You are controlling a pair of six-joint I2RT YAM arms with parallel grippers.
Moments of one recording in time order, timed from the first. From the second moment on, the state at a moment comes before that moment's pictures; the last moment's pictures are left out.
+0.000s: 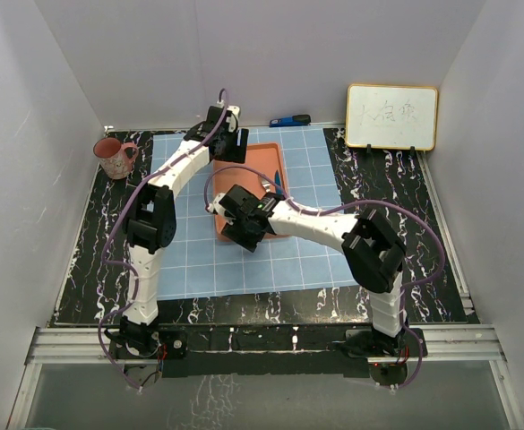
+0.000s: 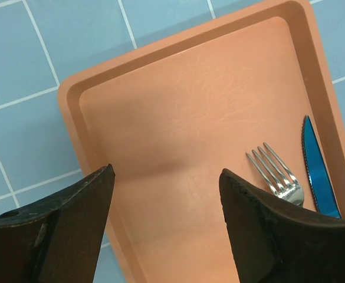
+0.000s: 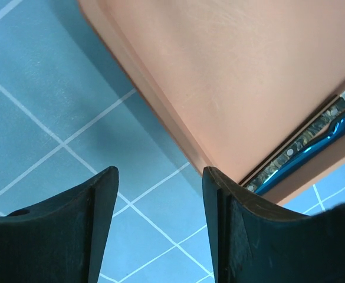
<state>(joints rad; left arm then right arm) -0.37 2.24 1.98 -0.52 -0.05 -0.12 0.93 1.95 1.52 -0.66 0.17 -0.19</state>
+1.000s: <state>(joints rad) -0.36 2.15 1.83 -0.47 -0.04 -0.12 0.93 2.06 1.50 -0.47 0.17 -0.33</state>
